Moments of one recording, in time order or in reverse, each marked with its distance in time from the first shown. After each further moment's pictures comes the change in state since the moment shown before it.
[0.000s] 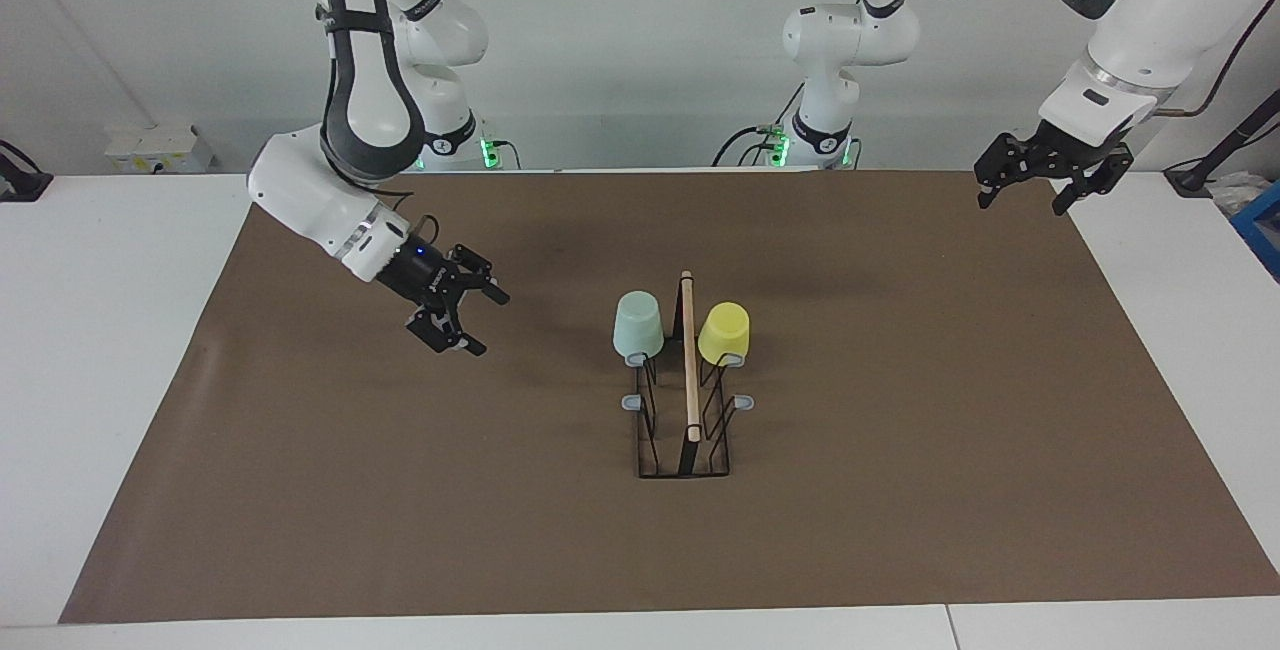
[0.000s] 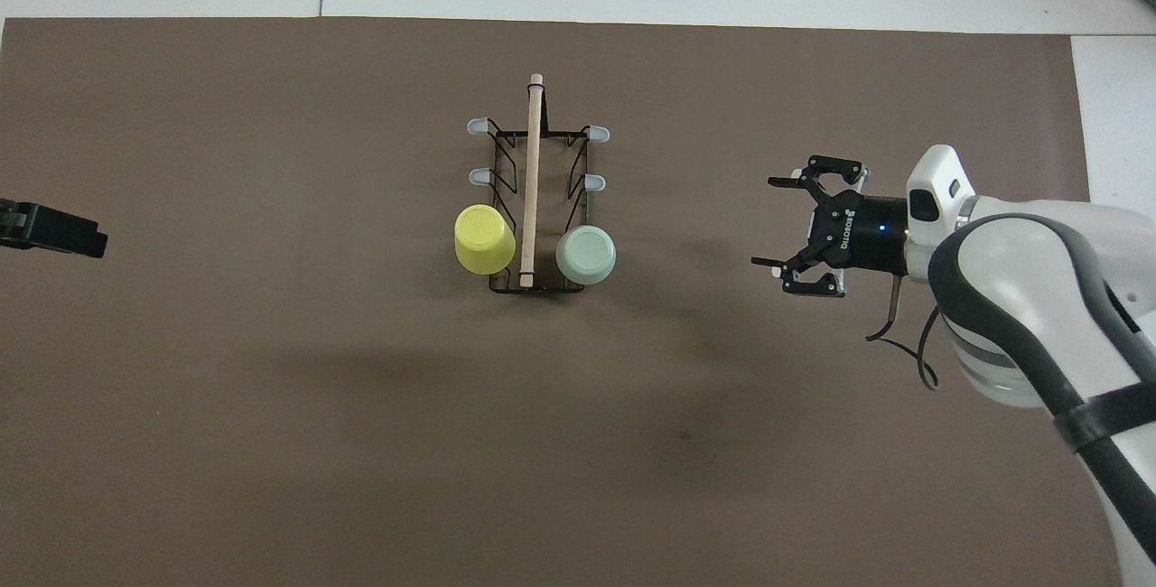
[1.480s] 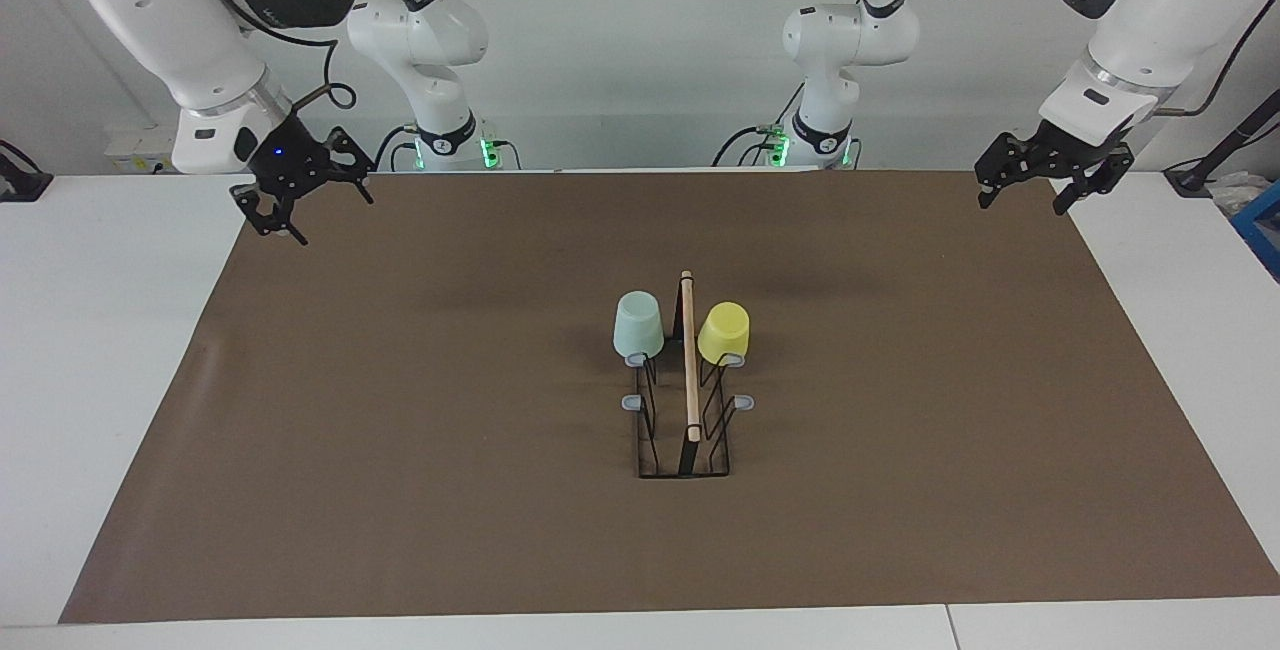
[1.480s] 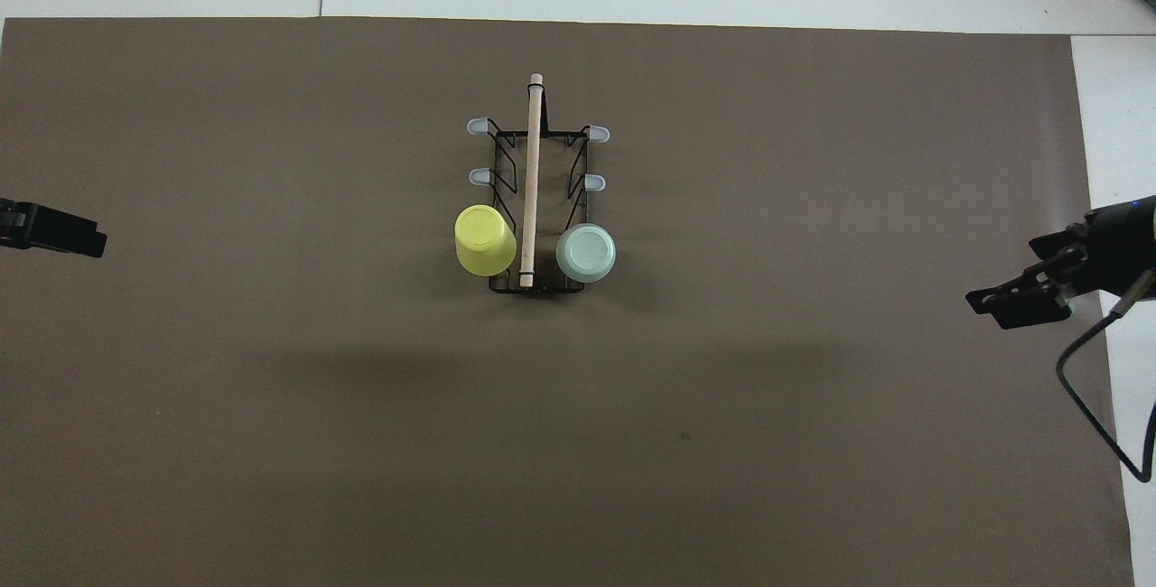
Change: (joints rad) left arm 0.000 0.000 0.000 0.001 0.001 0.000 0.001; right arm 0.035 -0.163 -0.199 0.298 -0.819 -0.593 1.301
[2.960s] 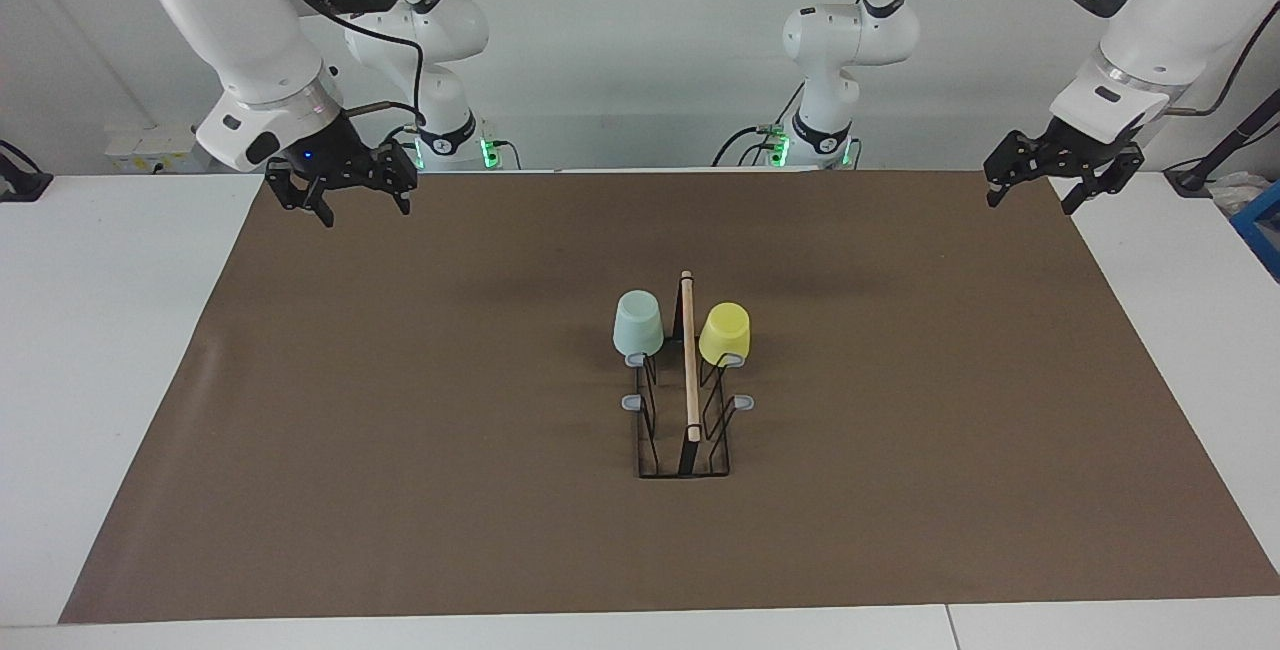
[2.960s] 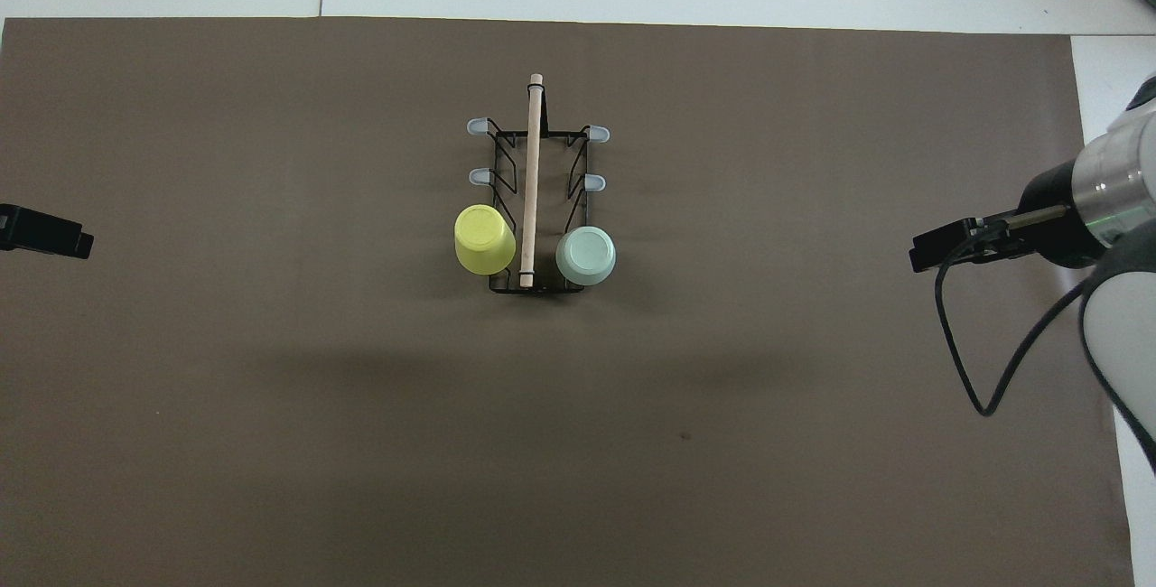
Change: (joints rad) left arm 0.013 0.000 0.009 0.001 -0.006 0.002 0.038; right arm 0.328 0.098 -0.191 0.163 -0.071 -0.082 0.531
